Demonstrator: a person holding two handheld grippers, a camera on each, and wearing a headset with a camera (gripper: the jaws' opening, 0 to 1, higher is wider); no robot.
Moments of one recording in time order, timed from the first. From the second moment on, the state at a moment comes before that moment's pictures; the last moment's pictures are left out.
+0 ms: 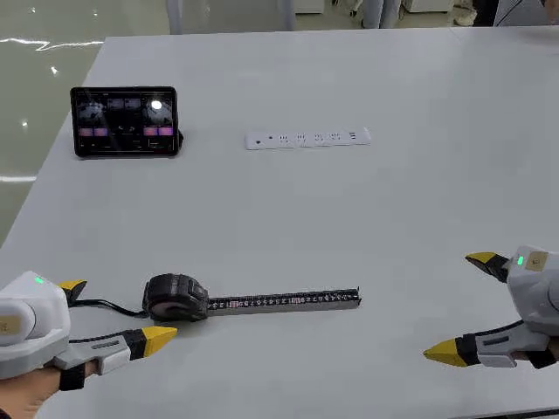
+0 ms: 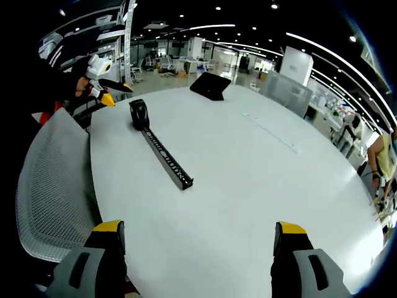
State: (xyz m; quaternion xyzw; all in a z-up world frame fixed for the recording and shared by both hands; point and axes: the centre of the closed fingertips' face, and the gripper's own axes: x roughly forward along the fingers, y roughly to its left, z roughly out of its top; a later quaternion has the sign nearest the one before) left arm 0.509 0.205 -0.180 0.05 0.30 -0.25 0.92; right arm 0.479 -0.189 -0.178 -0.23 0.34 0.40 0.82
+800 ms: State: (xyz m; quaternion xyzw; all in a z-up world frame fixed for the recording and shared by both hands) left arm 0.534 0.173 -0.182 0.03 0.30 -0.23 0.93; right arm 0.520 -0.163 -0.183 -0.26 0.34 0.45 0.78
